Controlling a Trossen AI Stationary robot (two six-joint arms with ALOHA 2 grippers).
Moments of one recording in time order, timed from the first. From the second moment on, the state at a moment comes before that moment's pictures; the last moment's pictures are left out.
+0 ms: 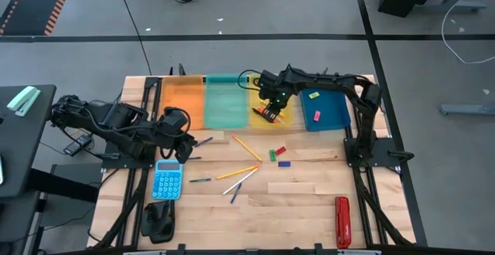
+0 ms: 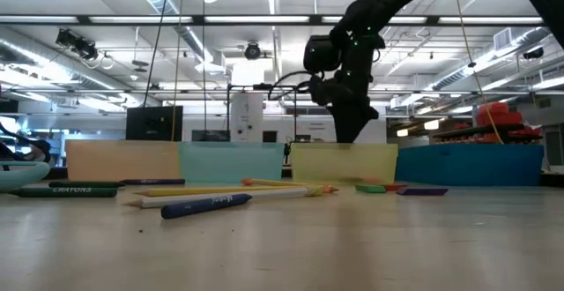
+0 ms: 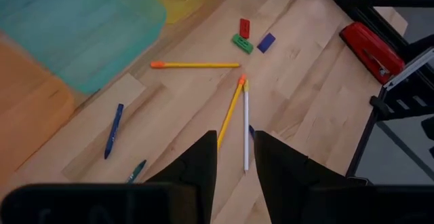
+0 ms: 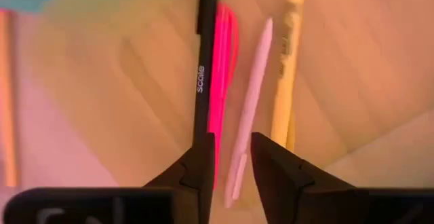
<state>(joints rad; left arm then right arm) -0.32 1.12 1.35 -1.11 -0.35 -0.98 -0.47 1.89 1.45 -0.91 -0.08 0.17</state>
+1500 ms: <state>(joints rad) -0.32 1.12 1.35 -1.11 -0.39 -0.96 0.06 1.98 1.45 -0.70 -0.12 0.00</state>
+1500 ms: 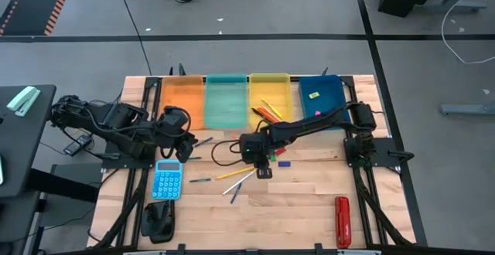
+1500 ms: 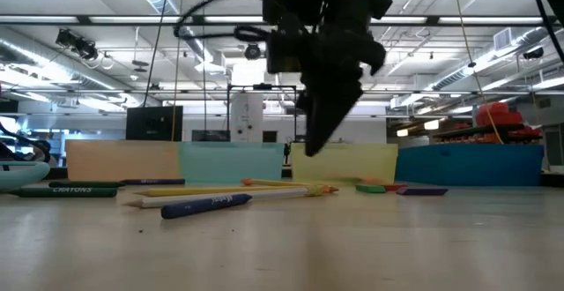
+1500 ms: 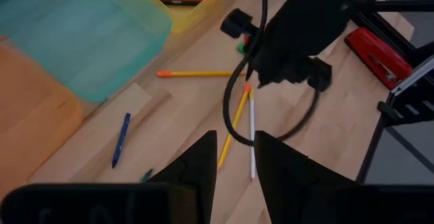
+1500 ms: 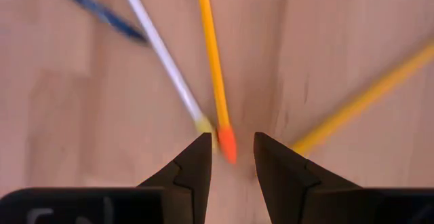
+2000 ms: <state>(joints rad) -0.32 1.12 1.35 -1.11 -0.35 -0.97 -0.08 1.98 1.44 -0.93 -0.15 0.55</state>
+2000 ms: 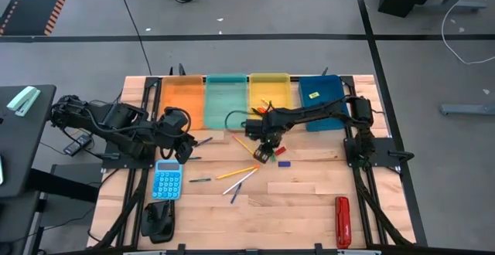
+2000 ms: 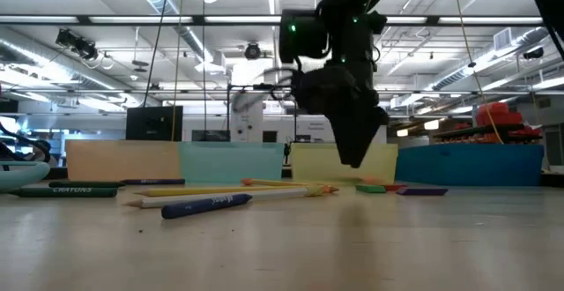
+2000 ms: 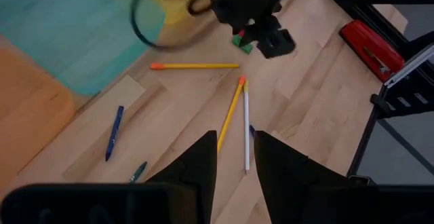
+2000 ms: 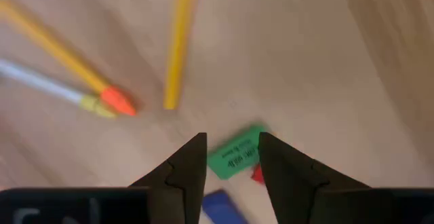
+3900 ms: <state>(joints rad) -0.32 1.12 1.35 -1.07 -0.32 -0.96 0.00 1.98 1.28 -0.77 -0.06 1.15</state>
